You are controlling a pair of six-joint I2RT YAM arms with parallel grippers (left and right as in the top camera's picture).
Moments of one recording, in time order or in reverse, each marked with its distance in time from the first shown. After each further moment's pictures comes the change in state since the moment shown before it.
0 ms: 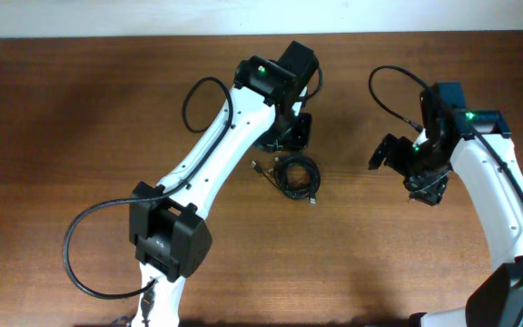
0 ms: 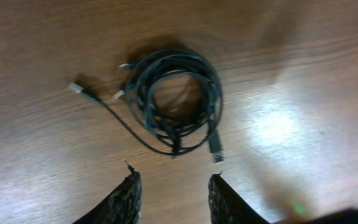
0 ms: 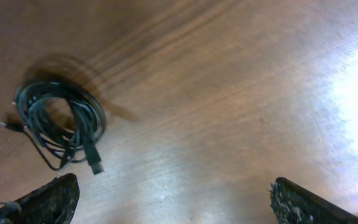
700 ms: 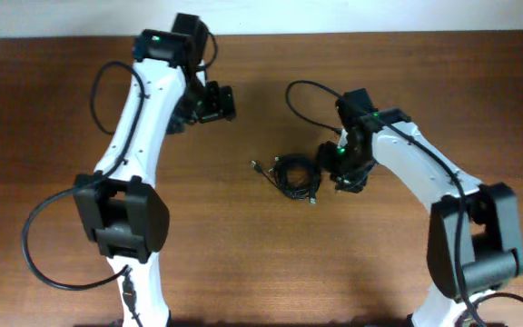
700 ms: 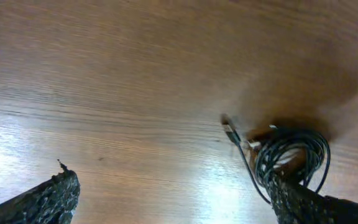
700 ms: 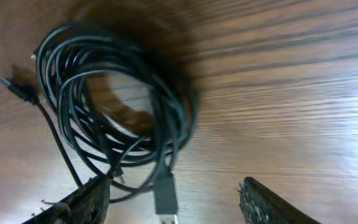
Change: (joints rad) left arm 0.383 0.000 -0.004 -0.055 -0.044 -0.017; right arm 0.281 0.285 0.000 0.285 -0.137 0.015
